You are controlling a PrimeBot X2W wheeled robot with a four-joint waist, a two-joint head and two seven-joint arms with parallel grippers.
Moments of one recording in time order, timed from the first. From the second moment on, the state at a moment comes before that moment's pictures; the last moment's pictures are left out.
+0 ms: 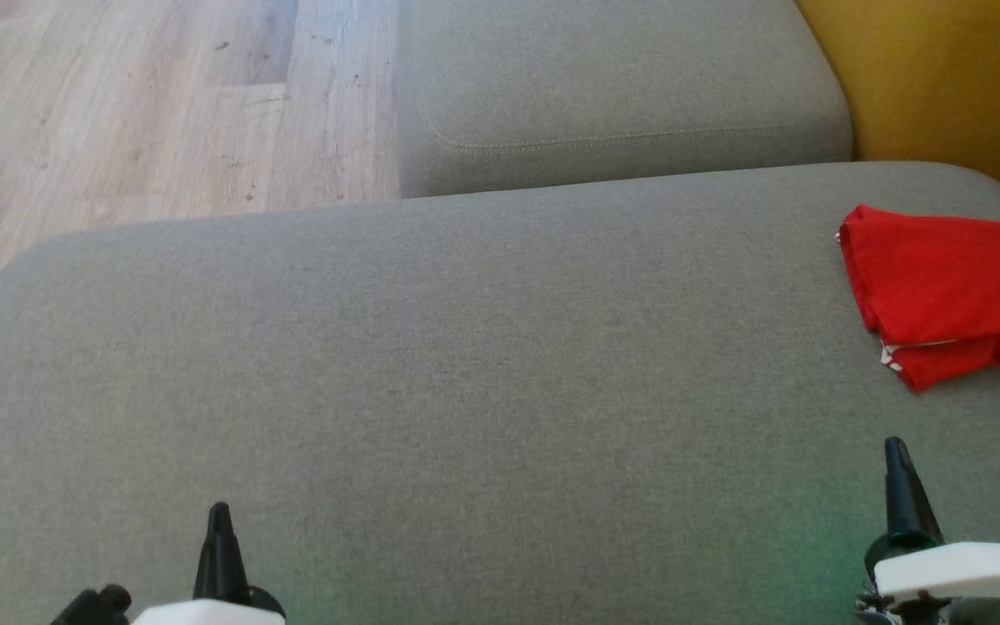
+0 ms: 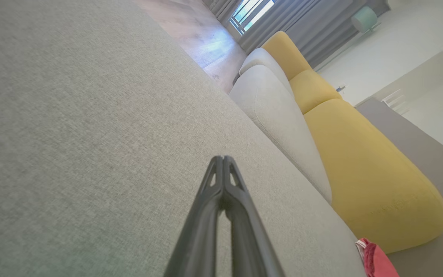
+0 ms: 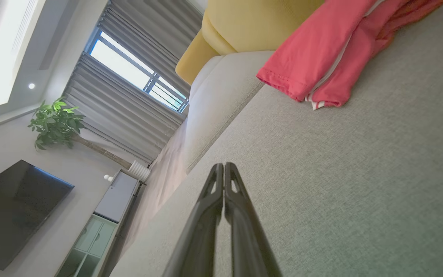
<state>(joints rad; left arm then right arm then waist) 0.13 0.07 -0.13 0.20 -0.95 0.01 -0.09 0.11 -0.11 0.01 0.24 0.97 0.12 -0.08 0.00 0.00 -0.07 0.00</state>
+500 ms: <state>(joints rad) 0.09 0.07 -0.09 0.22 -1.12 -0.03 -0.05 0.07 -0.11 -0.02 0.24 1.13 0.12 -0.04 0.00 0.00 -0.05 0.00</state>
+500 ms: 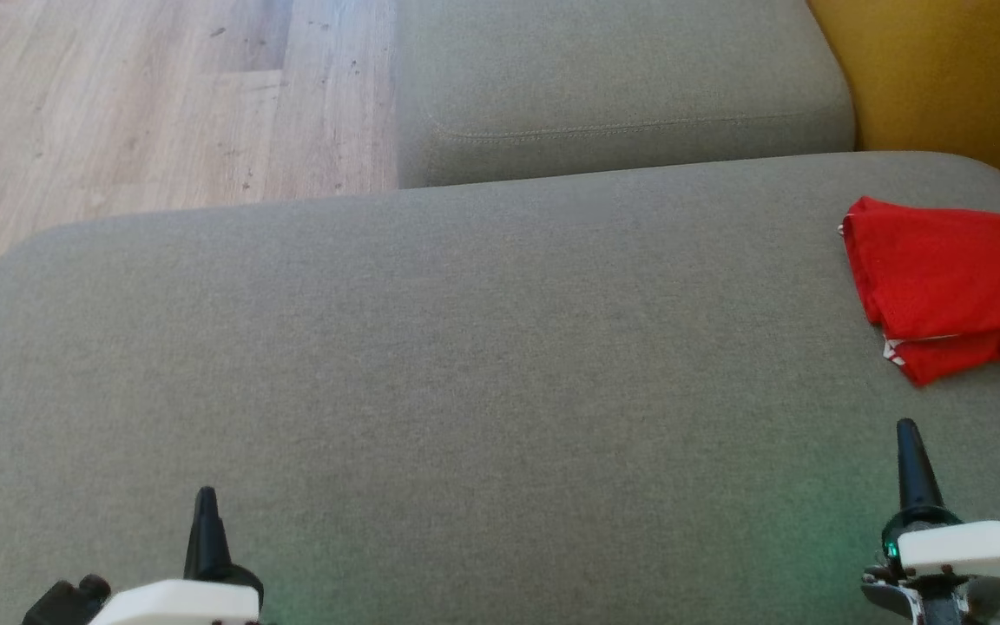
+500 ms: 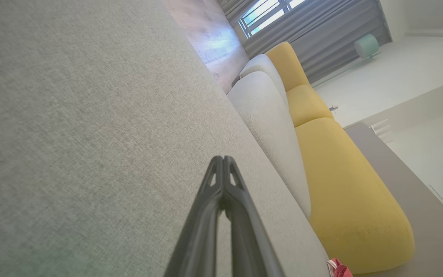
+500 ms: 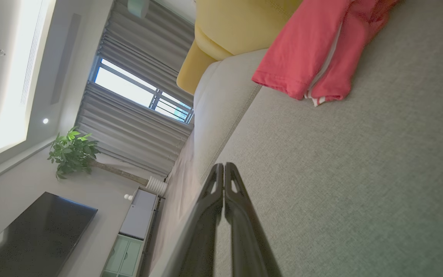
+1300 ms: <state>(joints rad) 0.03 0.07 -0.03 0.25 -1.39 -0.08 0.01 0.01 -0.08 -0.07 0.26 1.38 0.12 0.03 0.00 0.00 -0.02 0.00</state>
